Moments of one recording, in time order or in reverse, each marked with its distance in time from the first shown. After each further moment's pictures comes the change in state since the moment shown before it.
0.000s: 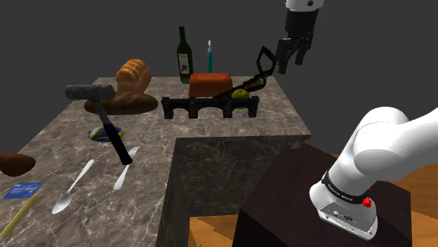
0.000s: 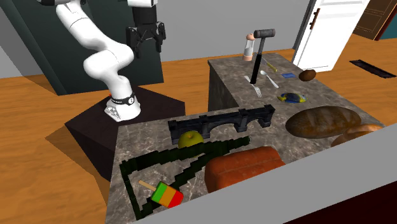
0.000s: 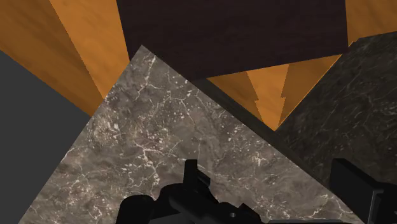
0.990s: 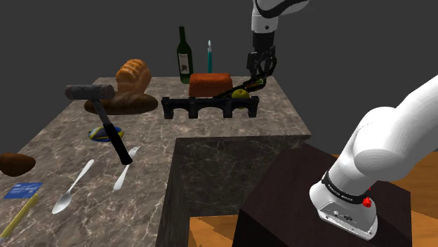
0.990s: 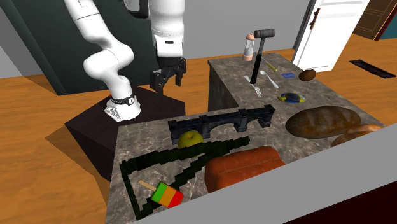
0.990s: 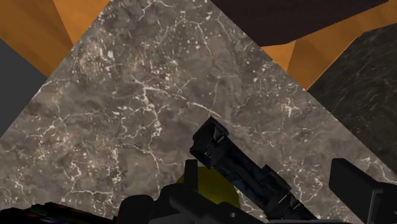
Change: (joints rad) arm 0.005 0.454 -0.154 0.151 0.008 0.261 -0.197
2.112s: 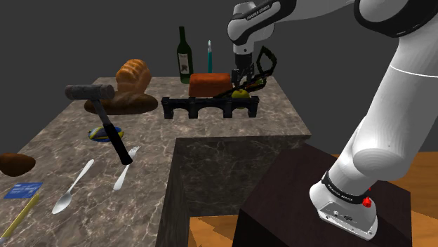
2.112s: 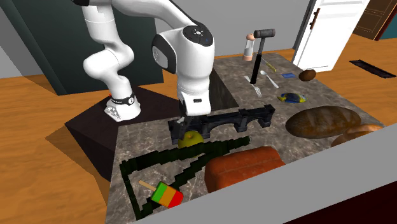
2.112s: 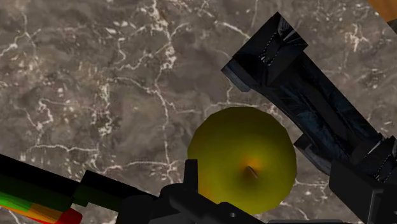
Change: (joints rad) arm -0.024 0.439 -0.064 0.211 0.114 0.172 -0.190
